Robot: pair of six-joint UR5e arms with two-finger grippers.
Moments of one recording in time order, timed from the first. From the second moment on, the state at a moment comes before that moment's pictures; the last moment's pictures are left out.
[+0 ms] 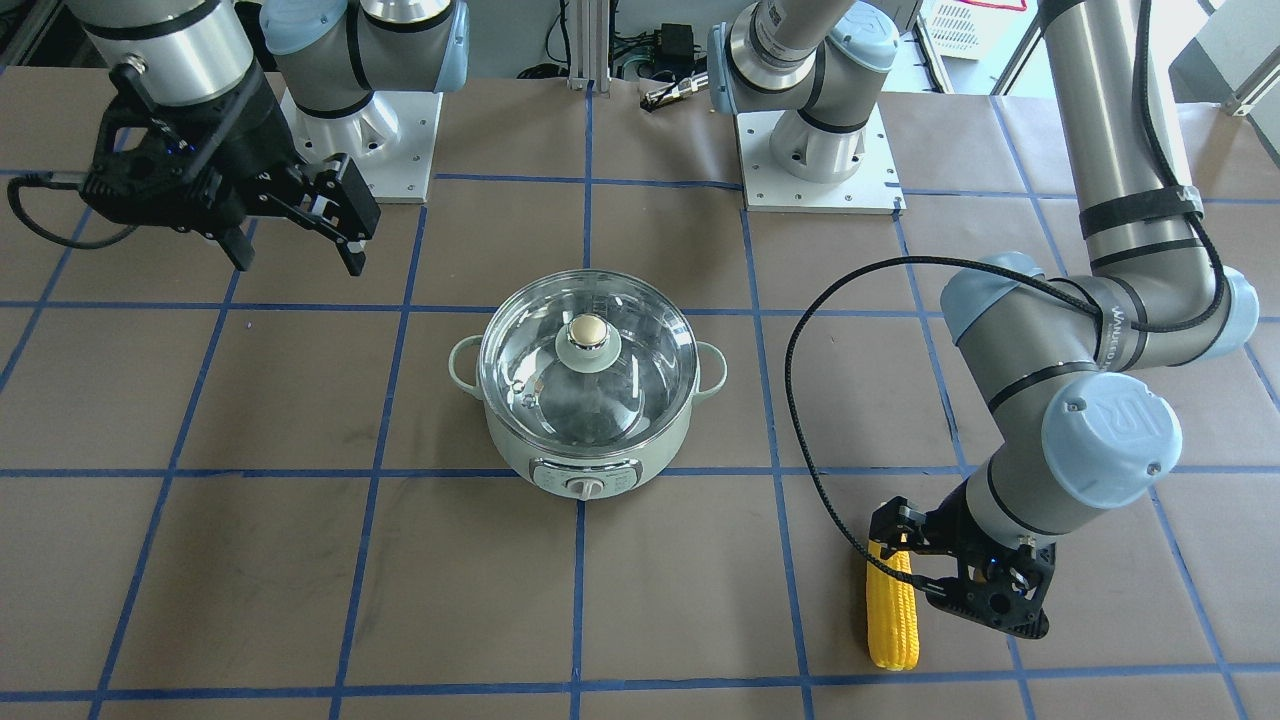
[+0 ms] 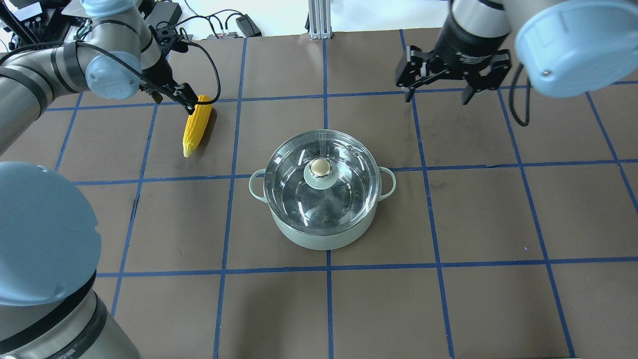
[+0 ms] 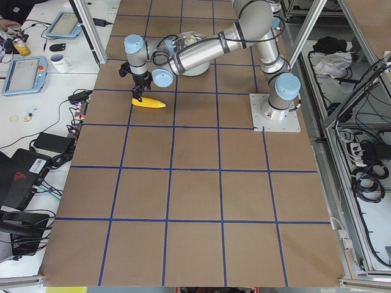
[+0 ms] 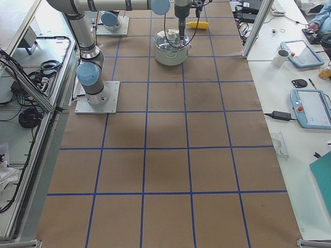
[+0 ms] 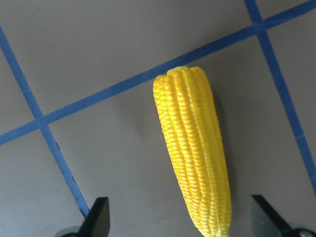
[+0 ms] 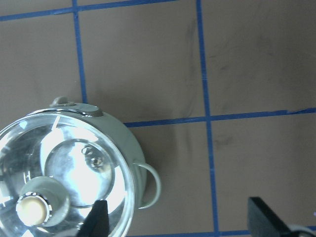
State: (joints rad) left arm -1.41 -2.13 -1.44 -1.11 1.61 0.55; right arm 1.65 -1.53 1.55 -1.68 -1.53 0.16
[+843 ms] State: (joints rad) left arm -1.39 -2.20 -1.44 -1.06 1.56 0.50; right arm 1.98 -1.27 1.58 -1.88 -1.54 0.58
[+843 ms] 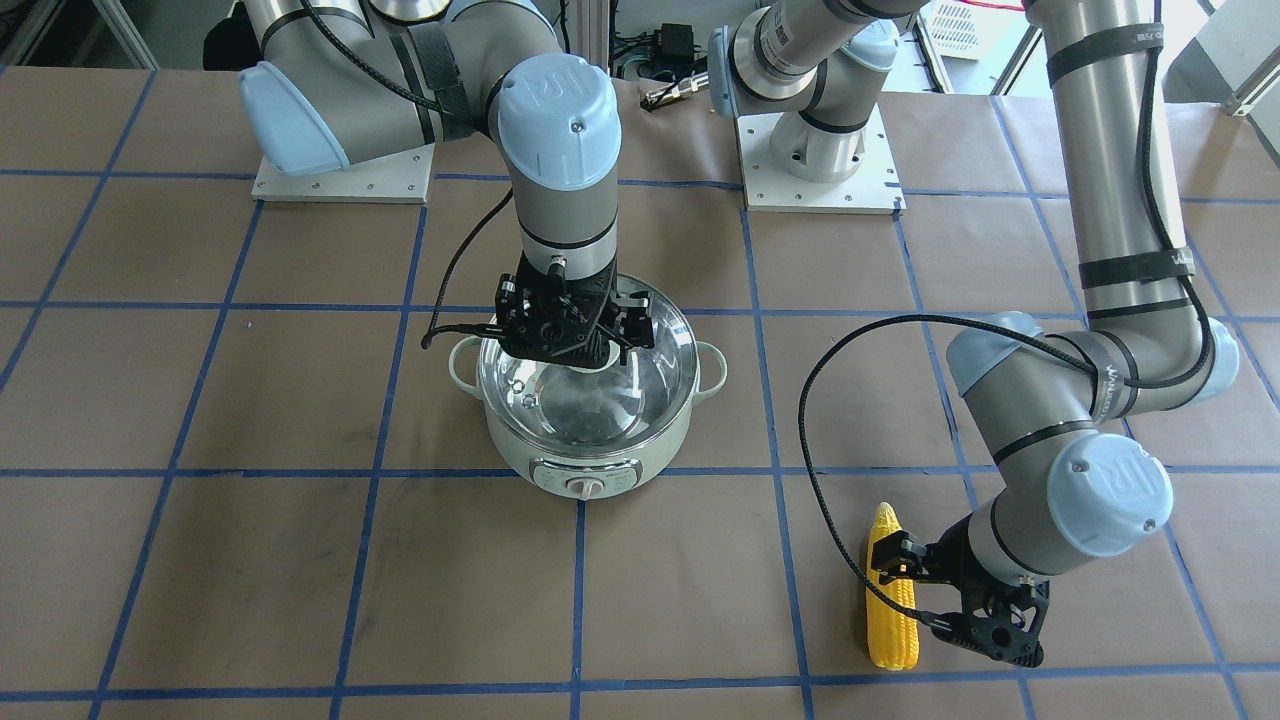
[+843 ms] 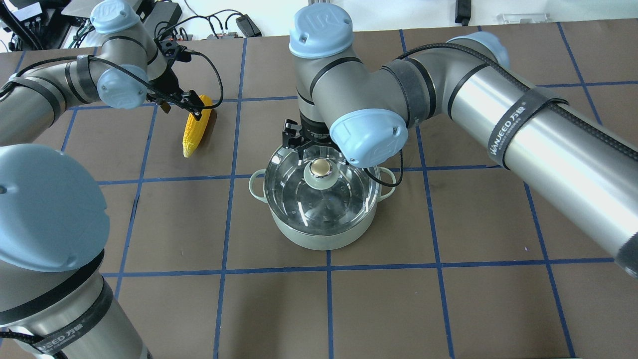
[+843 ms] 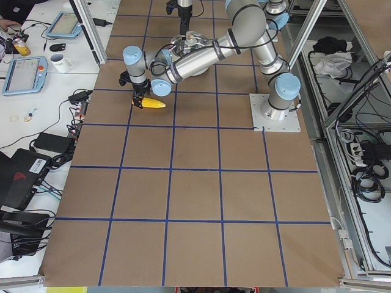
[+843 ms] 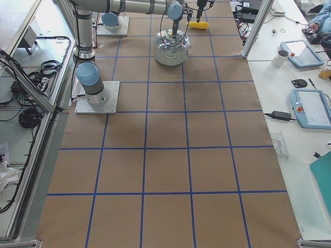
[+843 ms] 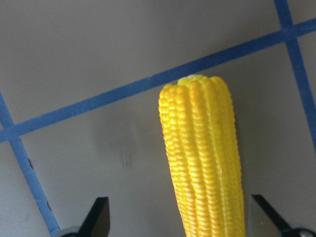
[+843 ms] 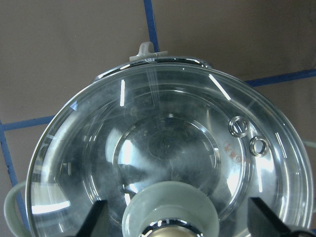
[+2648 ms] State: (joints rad) left arm -1.40 -2.18 -1.43 -1.09 1.55 0.29; right arm 1.97 -1.31 1.55 -1.87 -1.53 0.57
